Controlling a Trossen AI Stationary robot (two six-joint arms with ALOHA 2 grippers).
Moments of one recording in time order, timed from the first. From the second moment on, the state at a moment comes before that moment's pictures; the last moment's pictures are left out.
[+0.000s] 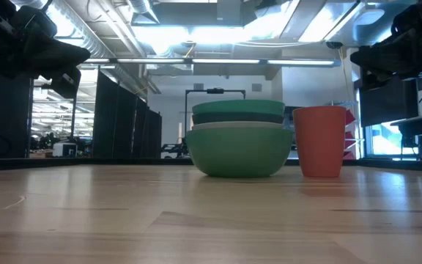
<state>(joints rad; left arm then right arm) 0.07 0.01 0.01 0.01 0.10 -0.24 -0.01 0.02 0.01 0.02 -0.07 -0.02</state>
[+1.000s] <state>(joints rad) 0.07 0.01 0.01 -0.01 -0.02 -0.04 -0.01 0.02 0.01 0.02 -0.07 -0.02</state>
